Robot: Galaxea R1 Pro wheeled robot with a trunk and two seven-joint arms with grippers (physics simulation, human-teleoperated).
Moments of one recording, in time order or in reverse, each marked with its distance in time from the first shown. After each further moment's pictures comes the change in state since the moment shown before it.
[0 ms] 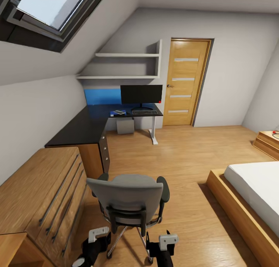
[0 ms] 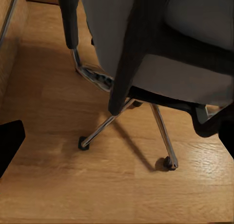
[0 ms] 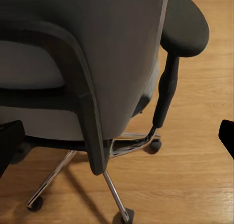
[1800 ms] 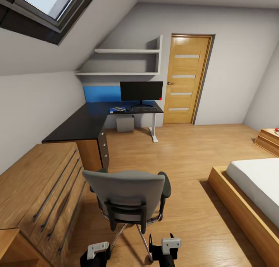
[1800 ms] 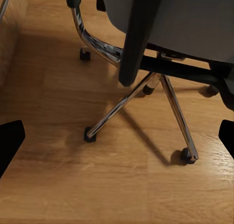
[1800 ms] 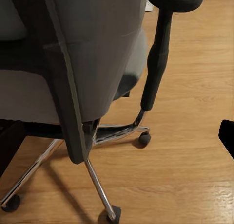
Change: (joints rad) left arm 0.000 0.025 -0.044 0.229 0.015 -0.249 0.036; right arm -0.001 -0.002 0.008 0.055 0.019 -0.054 -0.058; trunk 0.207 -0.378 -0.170
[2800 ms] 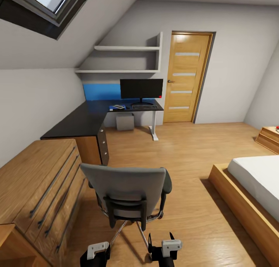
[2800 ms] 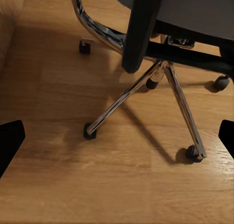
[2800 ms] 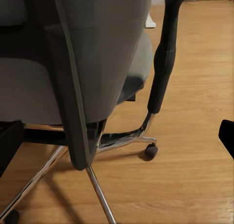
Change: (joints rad) left arm 0.000 0.000 0.001 0.000 -0.001 0.001 0.001; right arm 0.001 0.008 0.006 0.046 0.026 -0.134 -0.002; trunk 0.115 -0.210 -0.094
